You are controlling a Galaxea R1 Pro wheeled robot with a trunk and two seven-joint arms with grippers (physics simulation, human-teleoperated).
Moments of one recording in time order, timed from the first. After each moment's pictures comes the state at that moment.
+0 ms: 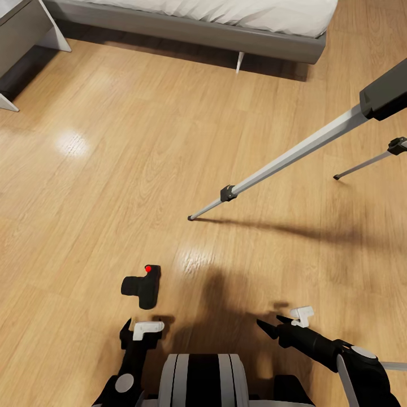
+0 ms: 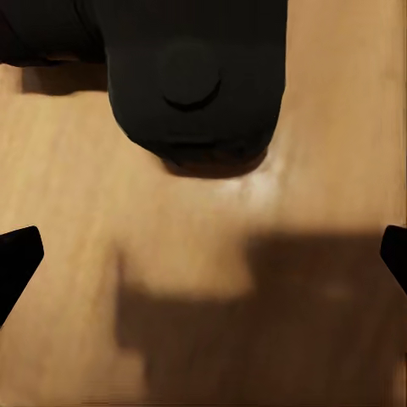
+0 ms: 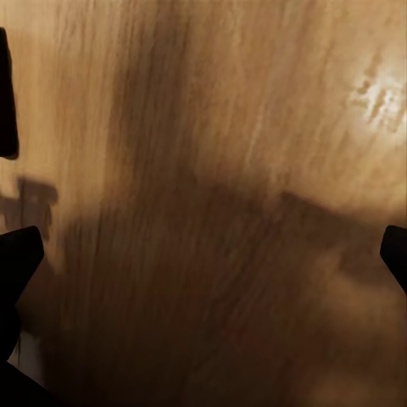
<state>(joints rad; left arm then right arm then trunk) -0.20 -0.08 -0.14 -0.99 -0.11 -0.10 0.29 -0.16 -0.03 -0.29 -1.47 0.02 0.60 0.84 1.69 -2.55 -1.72</state>
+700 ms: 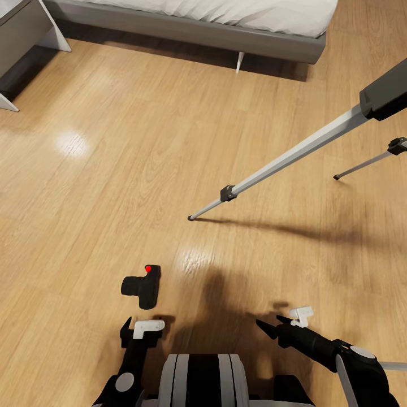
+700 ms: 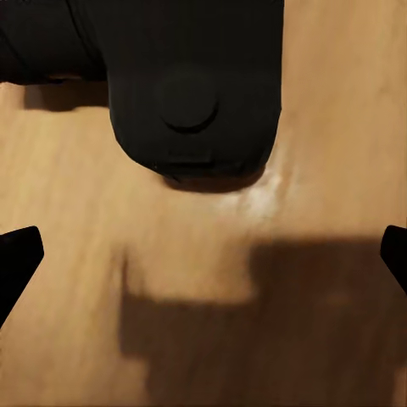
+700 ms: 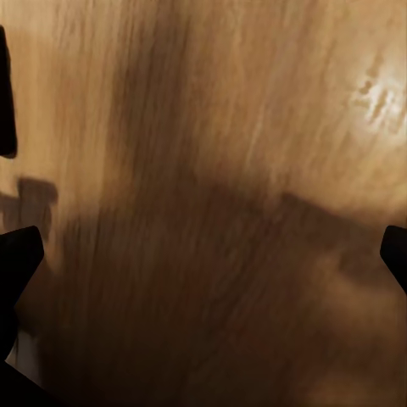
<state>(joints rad) -0.20 -0.08 -0.14 -1.00 -0.12 -0.10 0.29 -0.16 -0.03 -0.29 -1.47 0.03 0.60 0.84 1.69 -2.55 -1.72</state>
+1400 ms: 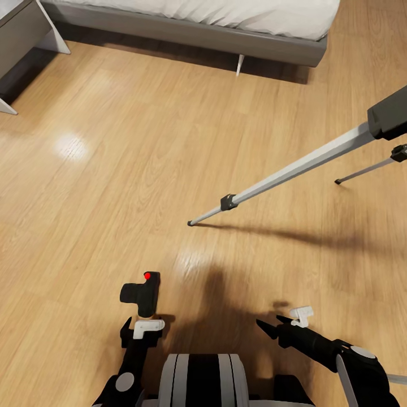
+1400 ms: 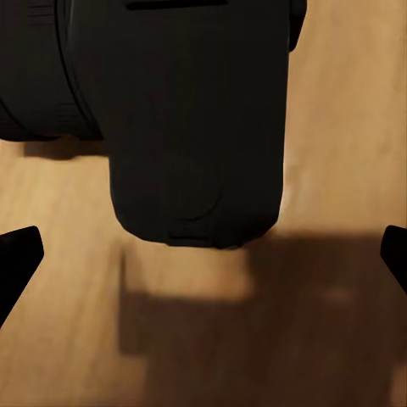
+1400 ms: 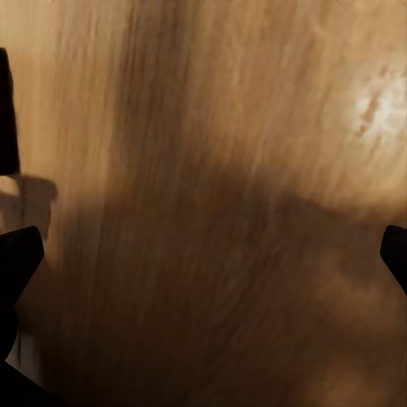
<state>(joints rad) -0.20 -0.08 -0.14 -1.01 -0.11 -0.10 0.29 -0.16 -0.03 -0.29 -1.47 0.03 0.60 0.84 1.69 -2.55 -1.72</state>
